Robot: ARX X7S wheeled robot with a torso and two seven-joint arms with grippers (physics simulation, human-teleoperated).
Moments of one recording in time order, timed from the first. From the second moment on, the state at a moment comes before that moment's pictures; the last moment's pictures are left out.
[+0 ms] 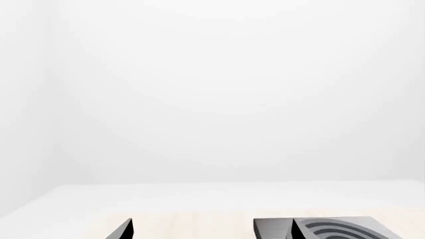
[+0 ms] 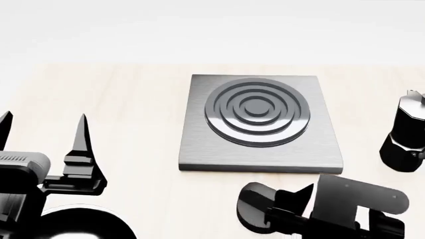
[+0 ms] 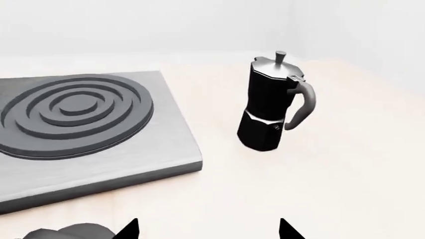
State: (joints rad) left arm -0.38 -0.36 0.30 0.54 -0.42 -0.50 -0.47; right arm 0.38 0.24 -0.12 -0.33 0.45 0.92 0.71
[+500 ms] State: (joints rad) left arm -0.38 -0.36 0.31 0.54 -0.42 -0.50 -0.48; right arm 0.41 0.29 -0.20 -0.48 0.44 0.96 0.72
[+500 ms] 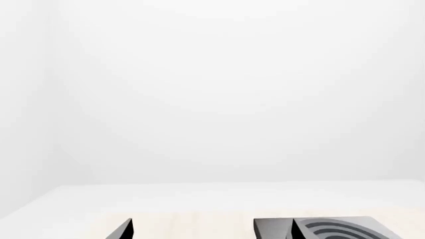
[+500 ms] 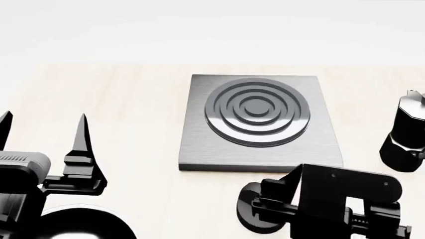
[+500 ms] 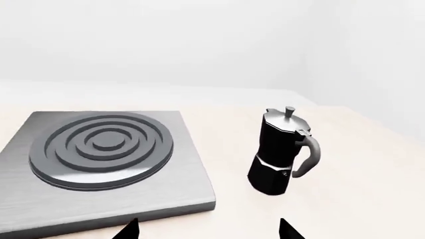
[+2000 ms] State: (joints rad) left arm -0.38 -0.37 0.32 0.53 -0.44 -0.48 -0.49; right arm 0.43 0.38 -0.38 -0.67 0.35 0.85 0.68
